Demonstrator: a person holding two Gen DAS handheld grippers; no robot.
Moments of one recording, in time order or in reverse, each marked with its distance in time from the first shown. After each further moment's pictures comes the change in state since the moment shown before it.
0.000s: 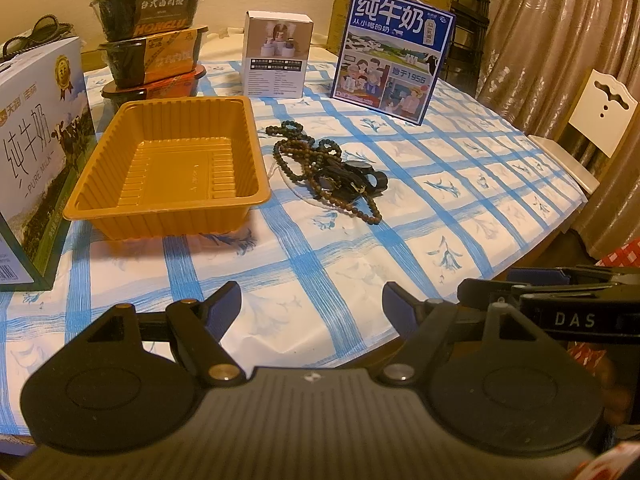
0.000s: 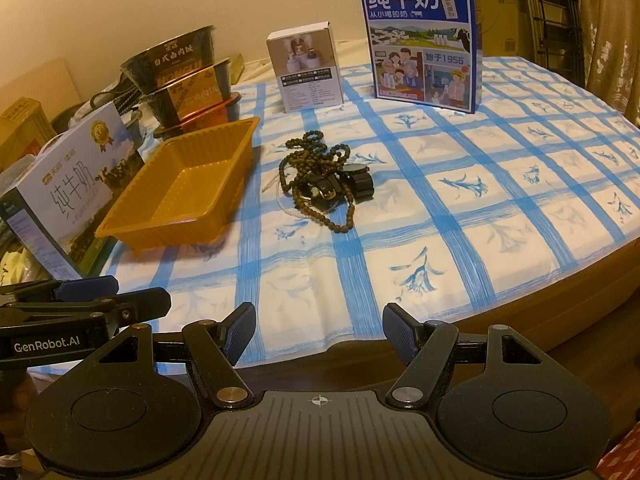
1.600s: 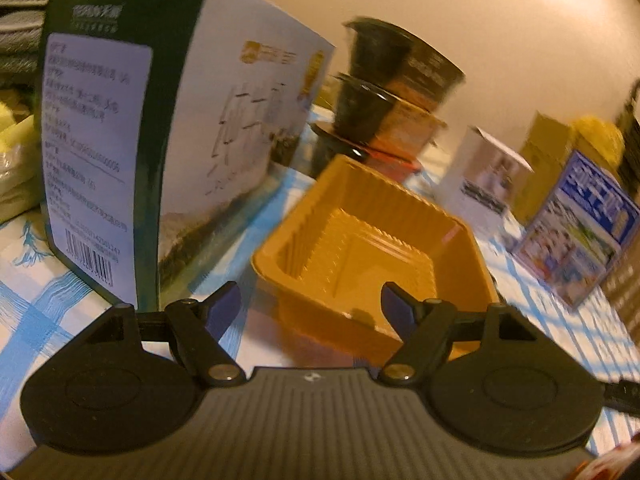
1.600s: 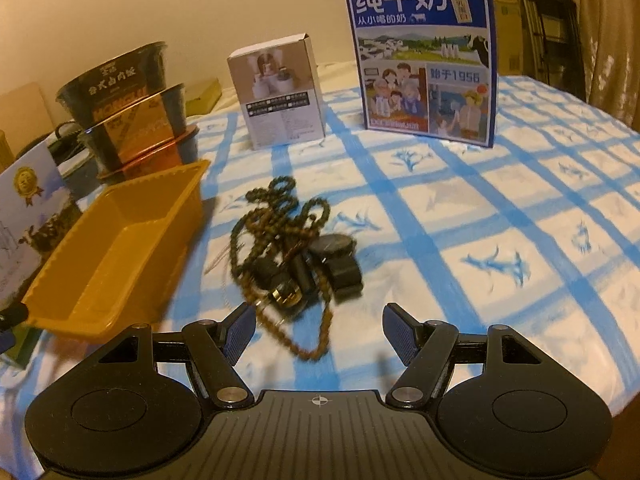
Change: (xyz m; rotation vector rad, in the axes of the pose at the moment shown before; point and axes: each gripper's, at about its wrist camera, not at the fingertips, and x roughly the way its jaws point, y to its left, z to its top) left arm 0.058 0.168 0.001 -0.526 -0.355 0.302; right arm 0.135 -0.036 0.074 -0.002 -0.109 -0.030
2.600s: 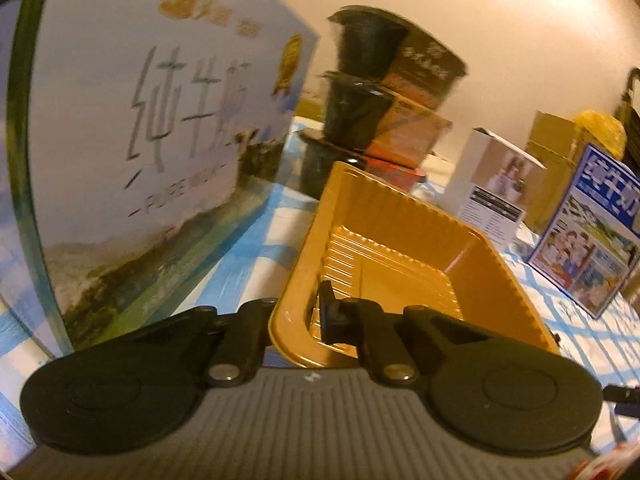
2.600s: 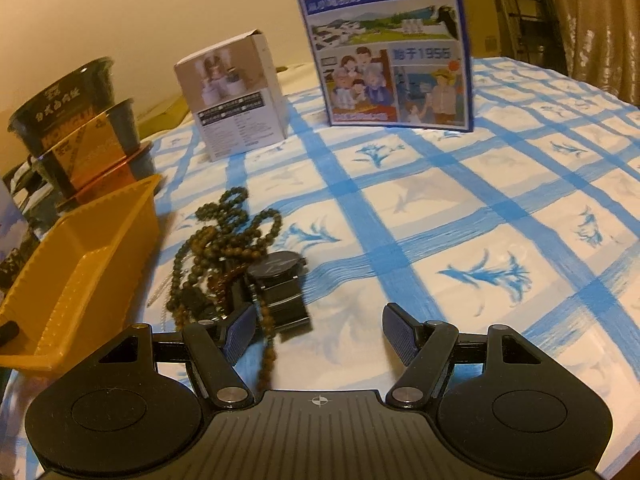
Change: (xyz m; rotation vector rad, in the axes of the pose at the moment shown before) left arm 0.056 -0.015 -0.002 0.098 -0.058 -0.016; right arm 0.039 -0.046 0.006 0.104 -0.023 -0.017
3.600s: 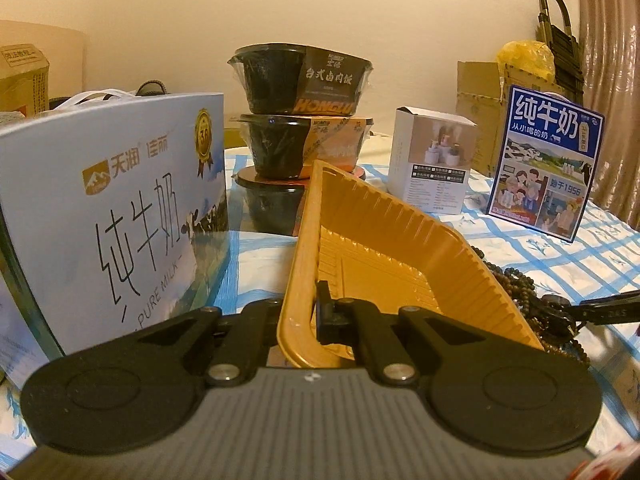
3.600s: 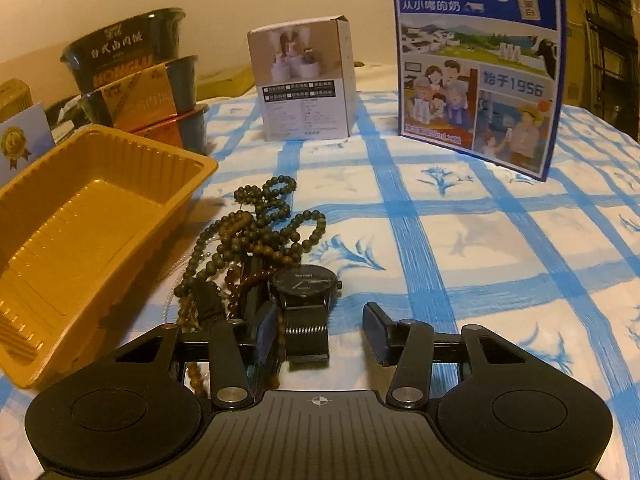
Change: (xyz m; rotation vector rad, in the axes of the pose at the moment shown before) left arm -0.027 -0.017 0.028 0.317 -0.001 -0.096; right arm 0.043 0.016 0.011 -0.271 0.039 0.110
